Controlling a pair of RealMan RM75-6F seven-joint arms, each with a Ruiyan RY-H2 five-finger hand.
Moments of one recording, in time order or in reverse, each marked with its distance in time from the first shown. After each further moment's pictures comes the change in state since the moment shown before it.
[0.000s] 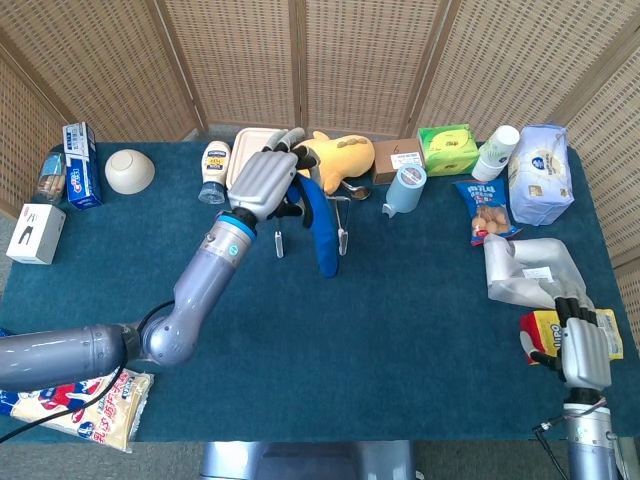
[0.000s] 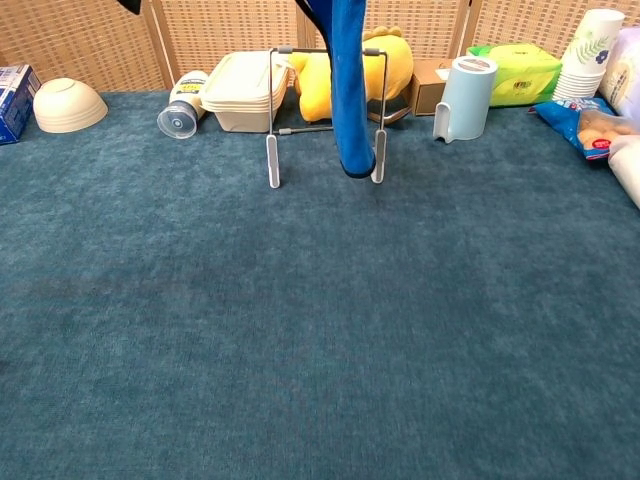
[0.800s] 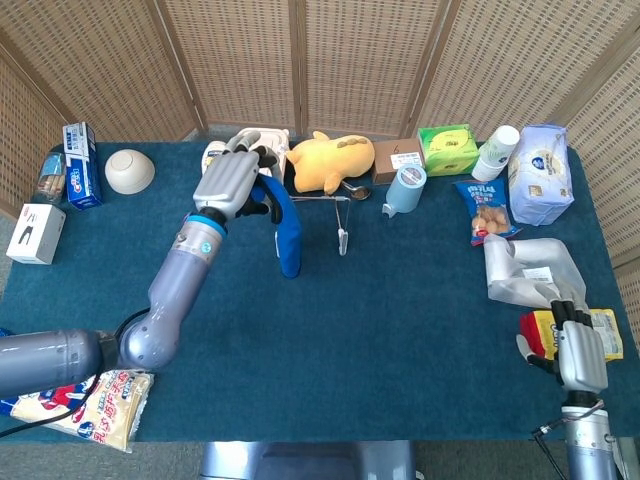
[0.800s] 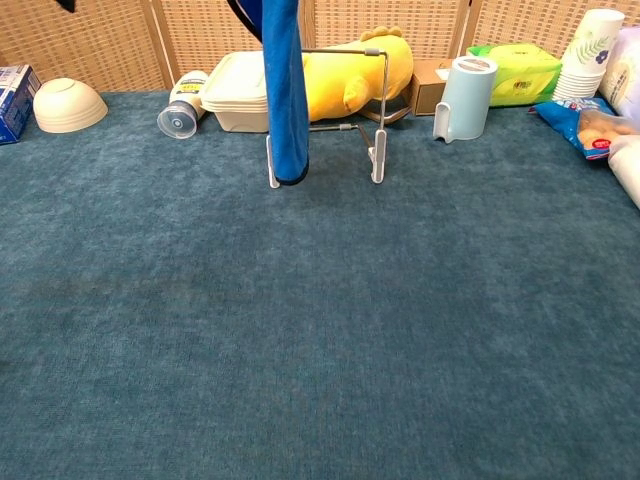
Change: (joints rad) left arm -0.024 0.096 0.052 -0.061 -0.234 0.076 0.075; right arm -0.009 -0.005 -0.015 0.014 -0.026 -0.003 0.034
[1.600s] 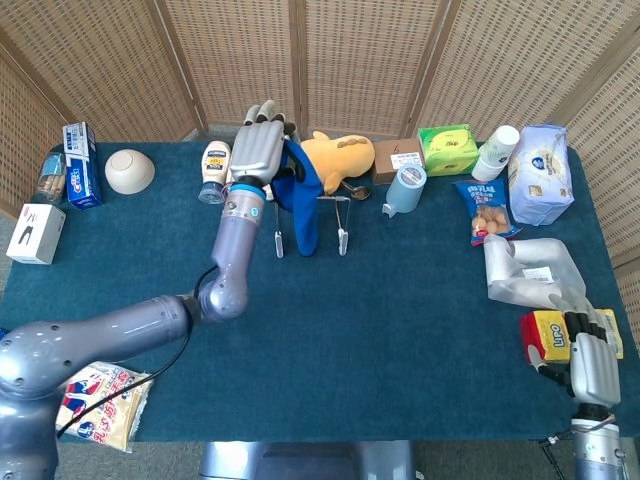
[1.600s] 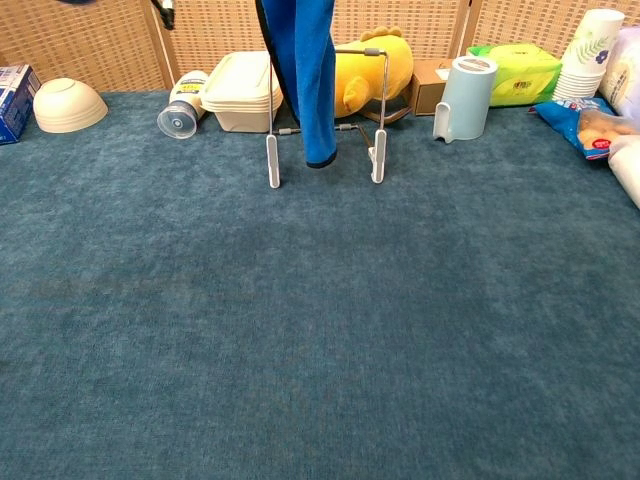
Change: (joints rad) left arm -0.170 -0.387 -0.013 0.642 0.044 -0.056 0.014; right arm -0.046 0.011 -0.014 -0.024 0.017 0.028 -0.023
